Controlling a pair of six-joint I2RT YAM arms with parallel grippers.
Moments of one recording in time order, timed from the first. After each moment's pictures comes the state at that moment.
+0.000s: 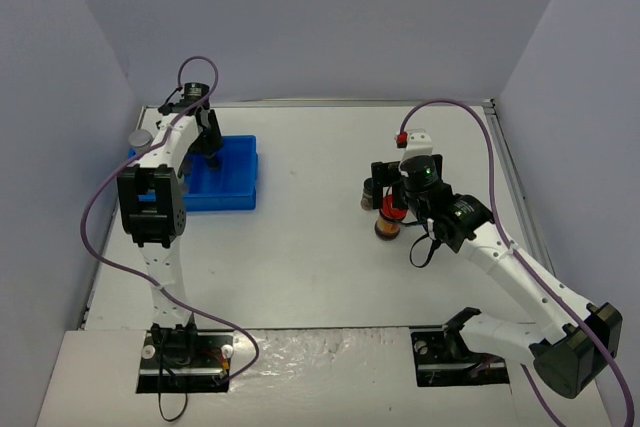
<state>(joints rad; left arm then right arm) -0.04 2.13 1.88 -0.76 -0.14 -0.31 0.58 1.10 0.97 -0.48 0.34 0.26</state>
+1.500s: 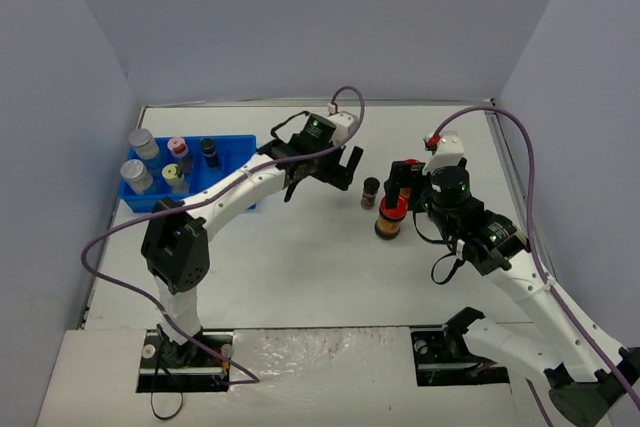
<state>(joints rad) -0.72 1.86 1.65 -0.50 0.04 -0.15 0.58 0.88 0.97 -0.51 0.33 0.31</state>
